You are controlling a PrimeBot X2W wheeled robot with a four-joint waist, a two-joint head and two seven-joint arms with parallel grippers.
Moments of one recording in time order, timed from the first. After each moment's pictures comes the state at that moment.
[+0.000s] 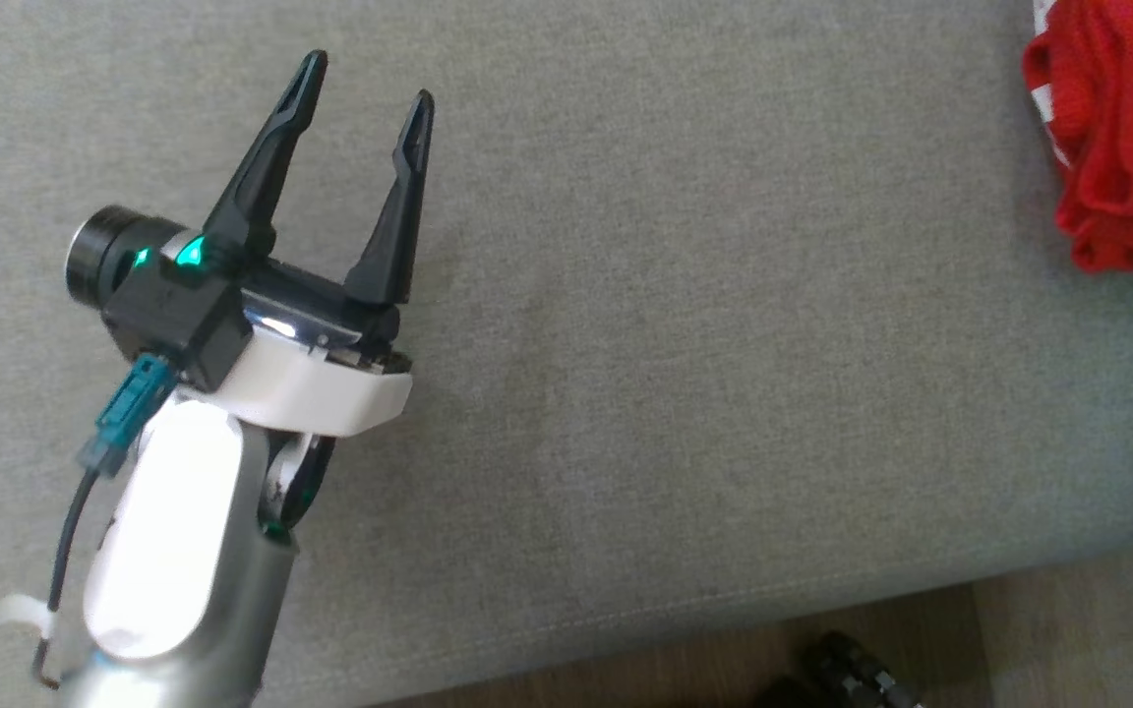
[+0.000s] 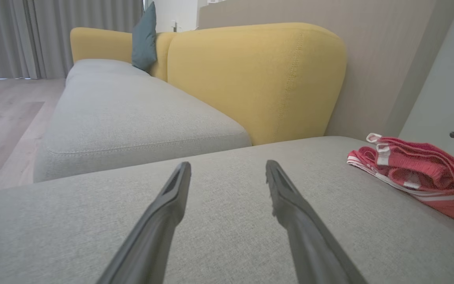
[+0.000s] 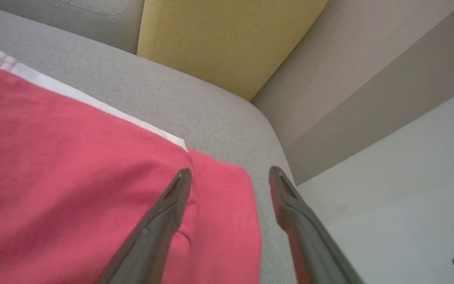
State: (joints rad) left arm -0.43 0.13 -0.30 0.00 -0.14 -0.10 -0.26; right arm -0.50 -0.47 -0.22 0.16 -0.02 0.13 0.31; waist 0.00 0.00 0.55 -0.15
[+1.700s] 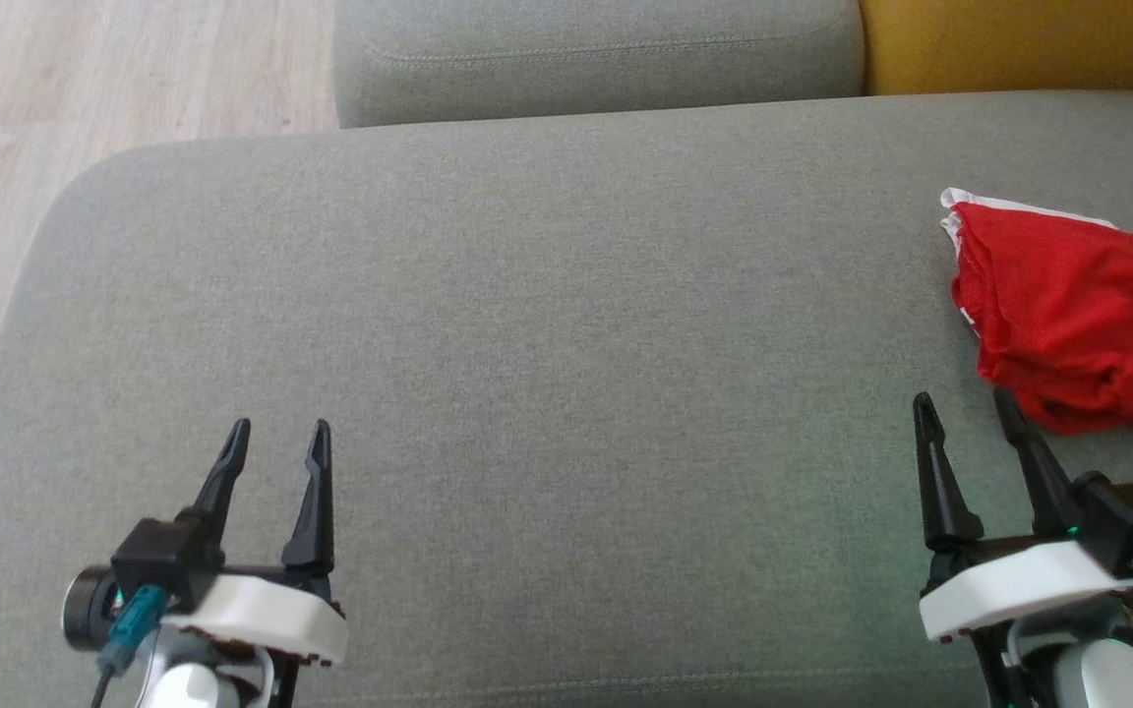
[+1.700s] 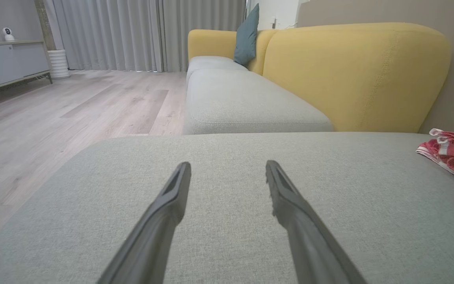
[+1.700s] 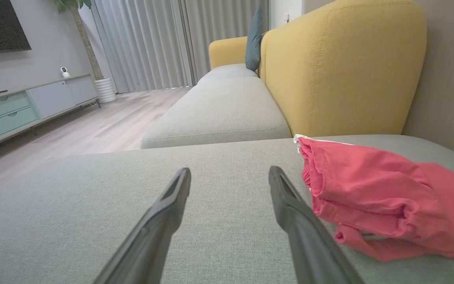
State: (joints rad) left arm 0.02 0.14 -0.18 0.13 -0.20 0.02 -0.25; right arm 0.06 -0.05 -0.01 0.00 0.15 0.13 -0.02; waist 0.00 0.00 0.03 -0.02
